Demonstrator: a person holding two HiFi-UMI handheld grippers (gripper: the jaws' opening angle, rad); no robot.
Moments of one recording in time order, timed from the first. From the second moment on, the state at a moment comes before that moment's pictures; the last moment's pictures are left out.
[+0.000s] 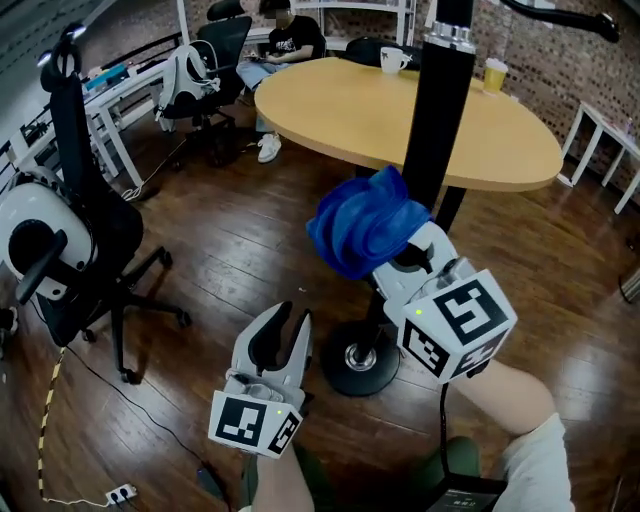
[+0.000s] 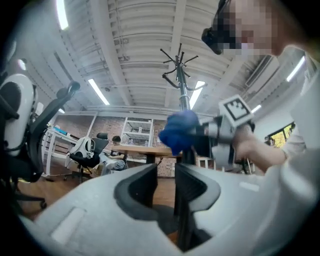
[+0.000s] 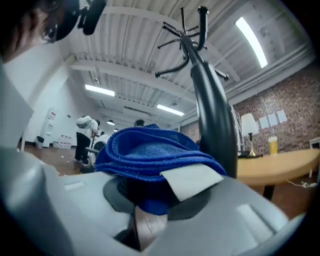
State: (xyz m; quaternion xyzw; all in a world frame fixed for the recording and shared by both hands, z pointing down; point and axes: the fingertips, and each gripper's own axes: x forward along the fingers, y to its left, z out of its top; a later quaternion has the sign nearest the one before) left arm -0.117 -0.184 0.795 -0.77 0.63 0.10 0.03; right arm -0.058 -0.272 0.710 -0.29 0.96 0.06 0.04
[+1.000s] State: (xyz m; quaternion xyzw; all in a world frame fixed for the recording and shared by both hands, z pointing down) left arm -0.121 -0.182 0.811 -0.78 0.63 0.08 -0.01; right arm -0.092 -0.264 1.098 -0.32 0.94 -0.03 -0.16
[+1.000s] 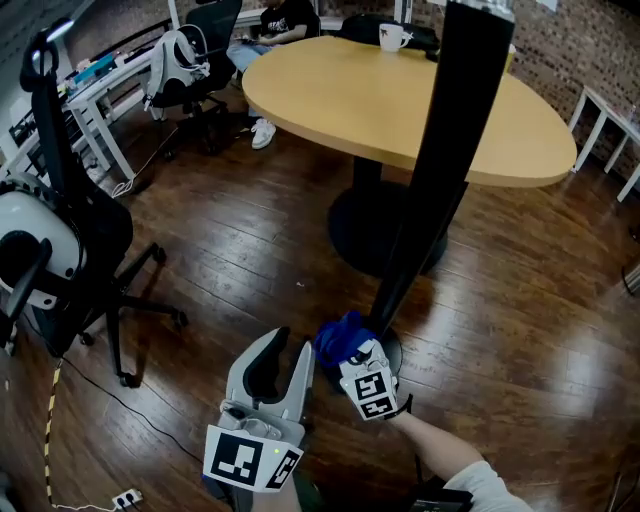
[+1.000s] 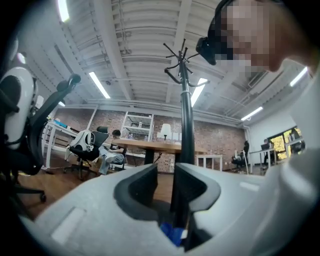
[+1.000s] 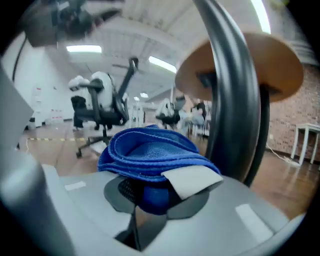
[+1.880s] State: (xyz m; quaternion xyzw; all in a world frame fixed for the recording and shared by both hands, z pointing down) left arm -0.111 -0.153 0.350 -0.81 0.58 -0.02 -0.01; right arm -0.012 -0.150 0.346 -0.29 0.96 -0.02 0.07
